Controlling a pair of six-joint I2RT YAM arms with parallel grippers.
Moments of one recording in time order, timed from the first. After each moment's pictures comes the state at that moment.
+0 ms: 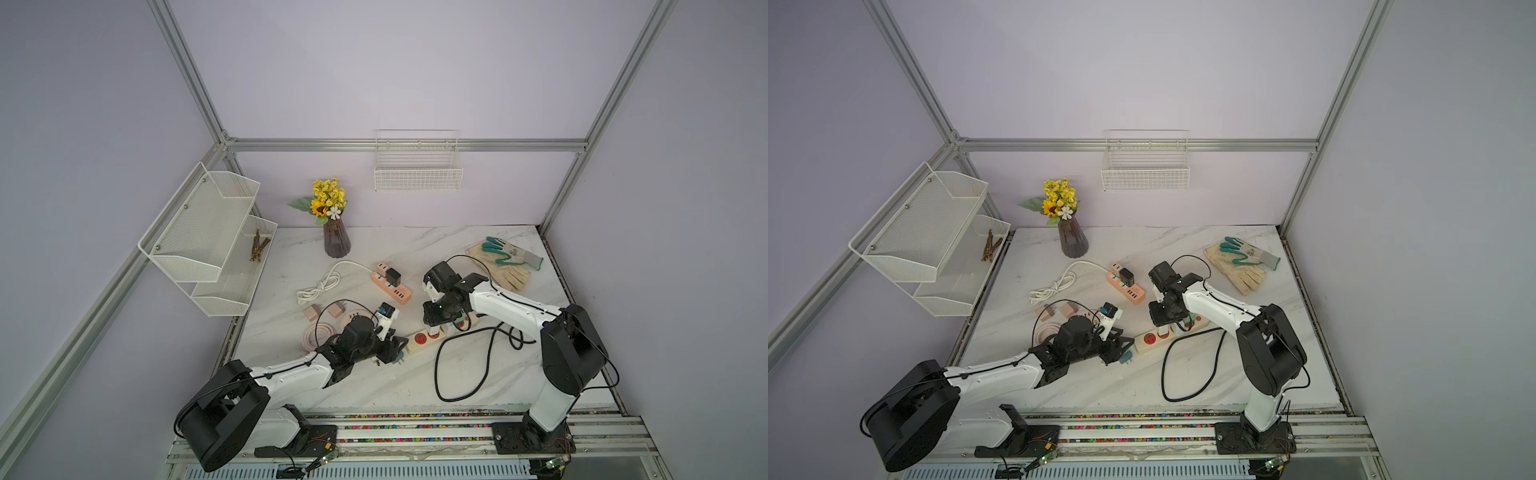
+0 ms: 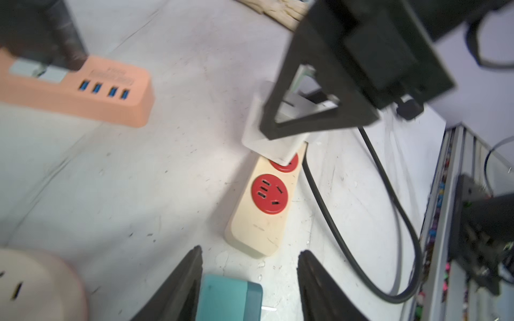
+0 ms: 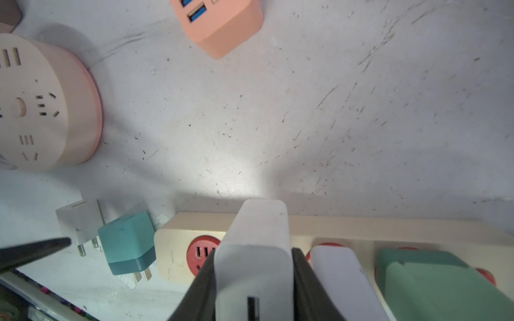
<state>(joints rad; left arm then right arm) -0.77 1.33 0.44 0.38 0.16 -0.15 0.59 1.76 1.27 -0.74 -0.11 0.33</state>
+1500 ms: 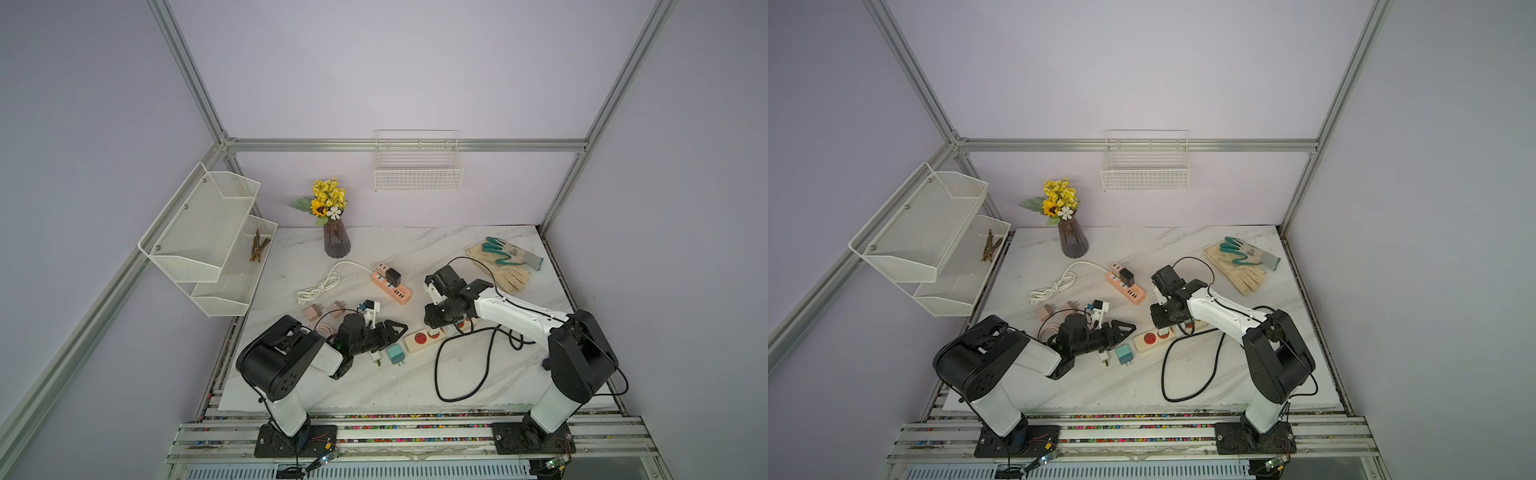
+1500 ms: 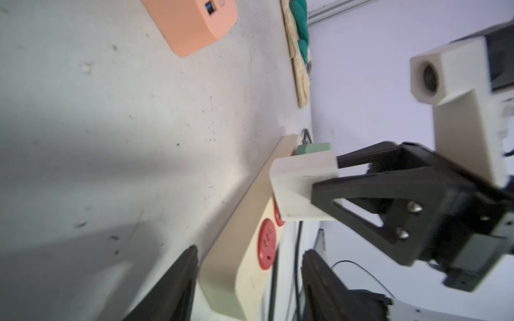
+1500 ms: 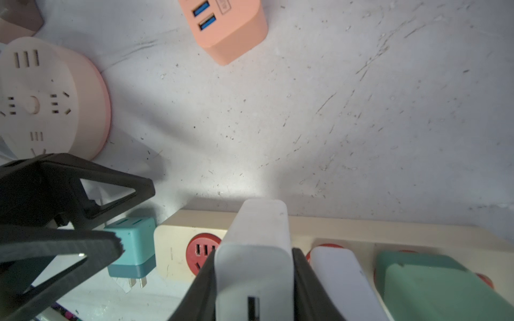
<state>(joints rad) -0.54 1.80 0.41 1.06 0.51 -1.12 0.59 1.69 1.19 -0.64 -0.11 0.31</state>
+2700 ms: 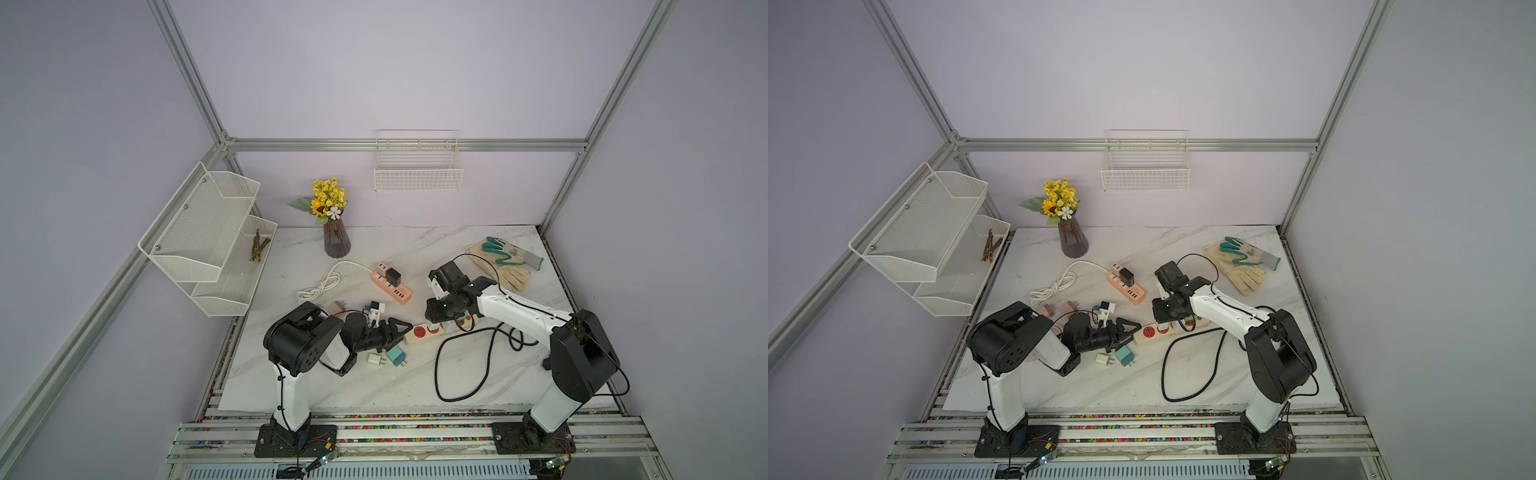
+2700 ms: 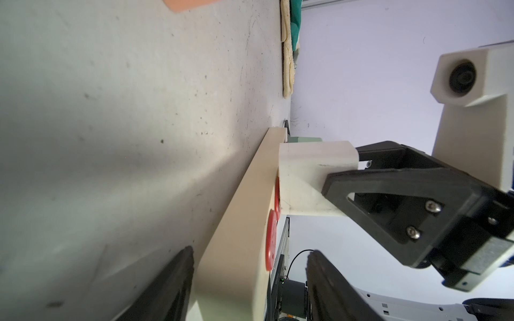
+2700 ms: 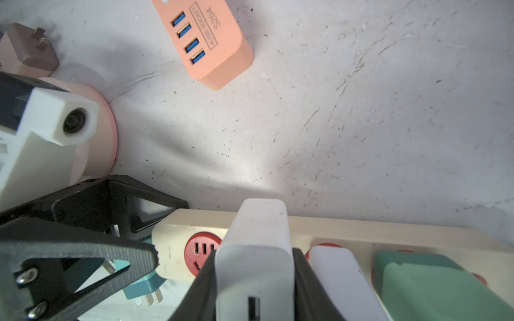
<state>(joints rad) -0.53 1.95 0.47 1.16 0.62 -1.24 0.57 1.69 1.20 -0.63 -0.13 0.36</state>
